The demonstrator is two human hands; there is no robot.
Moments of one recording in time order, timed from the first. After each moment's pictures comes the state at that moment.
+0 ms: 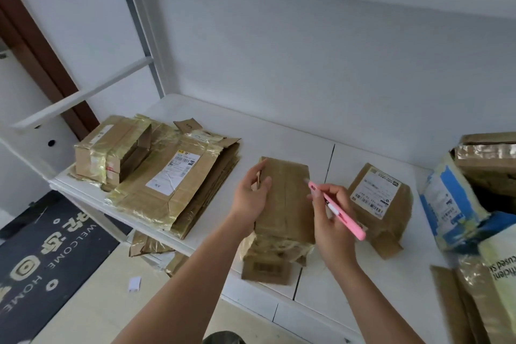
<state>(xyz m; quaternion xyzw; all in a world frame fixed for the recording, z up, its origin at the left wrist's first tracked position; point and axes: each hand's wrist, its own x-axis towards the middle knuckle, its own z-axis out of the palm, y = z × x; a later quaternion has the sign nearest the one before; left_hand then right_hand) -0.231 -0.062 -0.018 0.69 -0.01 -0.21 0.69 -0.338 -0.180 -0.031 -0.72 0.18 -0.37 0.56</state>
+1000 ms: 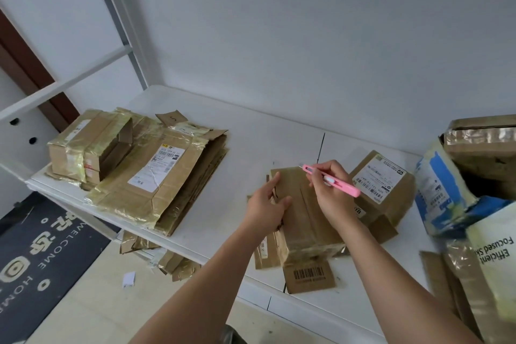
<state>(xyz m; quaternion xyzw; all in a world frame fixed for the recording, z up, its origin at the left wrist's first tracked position) -0.259 -0.095 -0.041 0.76 -0.07 -0.30 0.57 -0.306 -0.245 -0.051 -0.76 0.19 -0.29 0.55</state>
